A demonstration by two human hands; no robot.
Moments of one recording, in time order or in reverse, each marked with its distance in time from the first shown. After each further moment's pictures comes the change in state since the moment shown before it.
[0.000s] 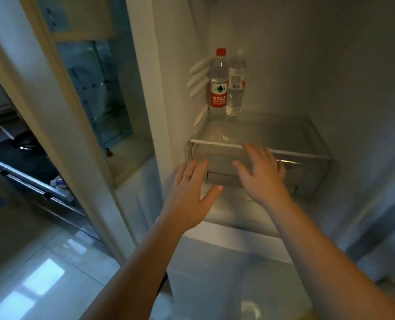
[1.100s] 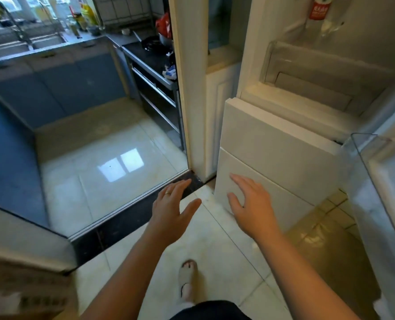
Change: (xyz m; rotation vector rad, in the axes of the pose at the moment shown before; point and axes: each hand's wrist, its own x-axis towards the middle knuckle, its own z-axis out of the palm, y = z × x) left_hand -0.483 0.127 0.035 -0.069 0.115 -0.735; right_hand -0.428 0.032 -0.032 0.217 -0.531 -0.341
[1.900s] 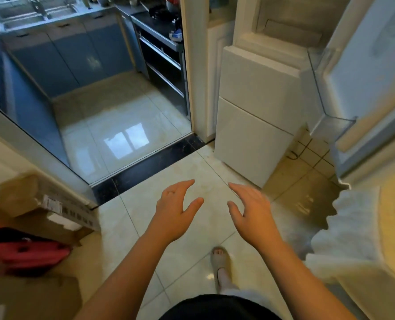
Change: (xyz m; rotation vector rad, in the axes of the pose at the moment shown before) left_hand -0.339 -0.013 0.066 -0.021 -0.050 -0.059; right_hand -0.362 0.008 0.001 -0.038 -0.097 0.006
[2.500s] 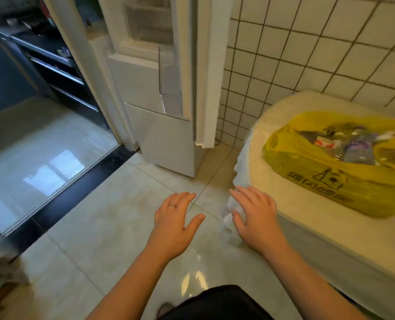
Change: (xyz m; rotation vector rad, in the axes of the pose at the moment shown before) left_hand -0.102 0.159 0.197 0.209 -0.190 0.418; right_hand -0.202 0.192 -0.141 -0.296 0.271 0.181
